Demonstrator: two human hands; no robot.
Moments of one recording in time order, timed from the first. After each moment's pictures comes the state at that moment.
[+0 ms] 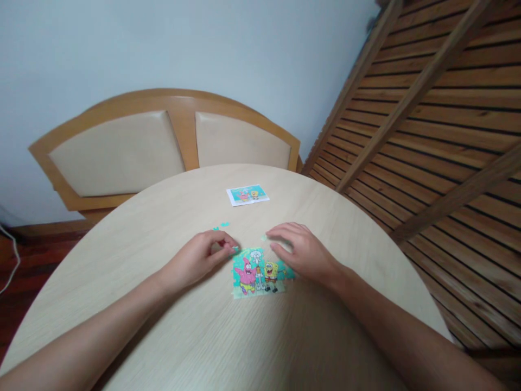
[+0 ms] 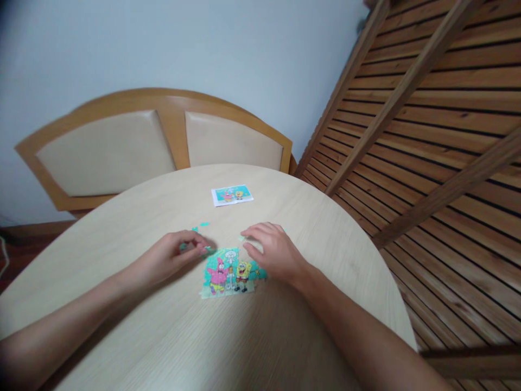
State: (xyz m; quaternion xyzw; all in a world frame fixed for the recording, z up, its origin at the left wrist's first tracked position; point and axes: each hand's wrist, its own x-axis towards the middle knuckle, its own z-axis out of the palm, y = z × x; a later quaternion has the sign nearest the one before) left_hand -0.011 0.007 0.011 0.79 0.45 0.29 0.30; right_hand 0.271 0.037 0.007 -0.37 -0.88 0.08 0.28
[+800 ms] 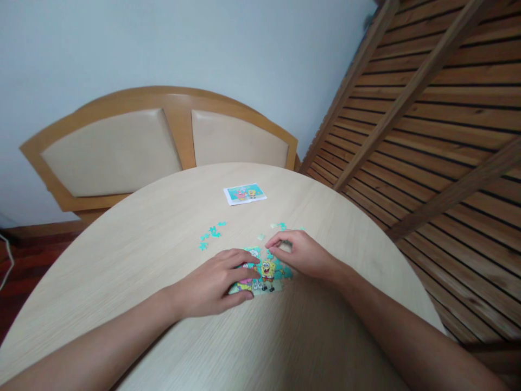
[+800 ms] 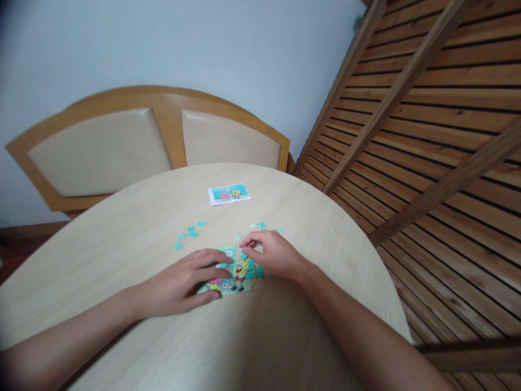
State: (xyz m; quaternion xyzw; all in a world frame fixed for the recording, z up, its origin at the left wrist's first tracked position) left_hand 0.016 -0.016 -0.002 0.93 0.27 0.20 0.16; right_hand 0.272 0.037 0.008 -0.40 -0.83 0.28 0.26
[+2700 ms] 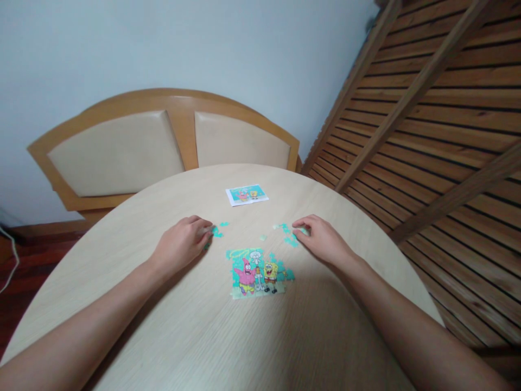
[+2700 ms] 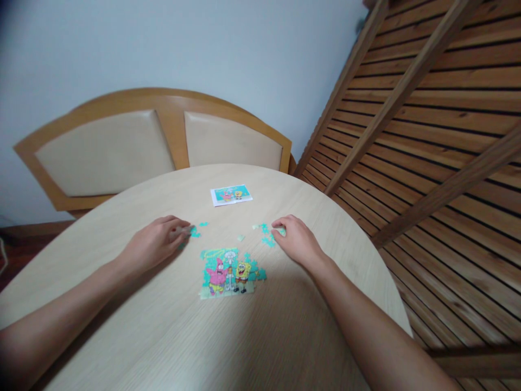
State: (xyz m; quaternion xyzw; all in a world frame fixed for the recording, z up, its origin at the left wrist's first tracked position) left_hand -0.049 0.031 0.002 0.80 0.58 0.18 0.02; right_hand 0.318 0.069 -0.005 -0.56 -0.79 0.09 0.25
